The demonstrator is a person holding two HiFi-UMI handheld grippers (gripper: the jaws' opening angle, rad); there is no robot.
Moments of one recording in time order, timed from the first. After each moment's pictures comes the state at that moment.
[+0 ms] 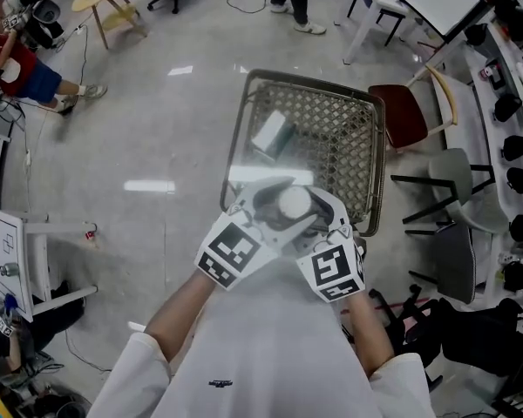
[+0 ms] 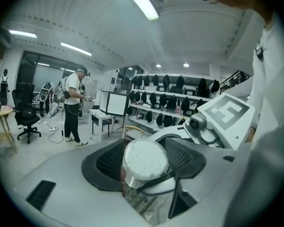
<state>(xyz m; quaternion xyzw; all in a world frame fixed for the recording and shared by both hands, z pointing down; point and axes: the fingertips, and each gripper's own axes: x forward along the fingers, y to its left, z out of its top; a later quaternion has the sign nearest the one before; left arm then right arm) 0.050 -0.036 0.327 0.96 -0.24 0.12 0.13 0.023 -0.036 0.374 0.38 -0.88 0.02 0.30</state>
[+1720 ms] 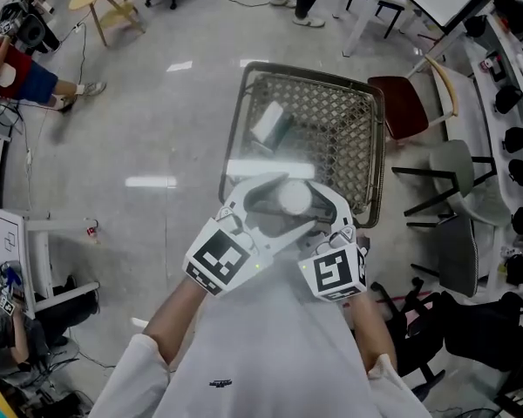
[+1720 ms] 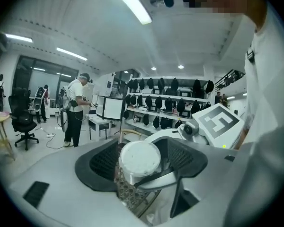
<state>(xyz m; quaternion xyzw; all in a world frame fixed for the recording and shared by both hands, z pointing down) 0.049 -0.013 0.304 0.96 -0.23 0.11 0.10 0.030 -0.023 0.358 0.39 -0.88 -0.04 0.28</state>
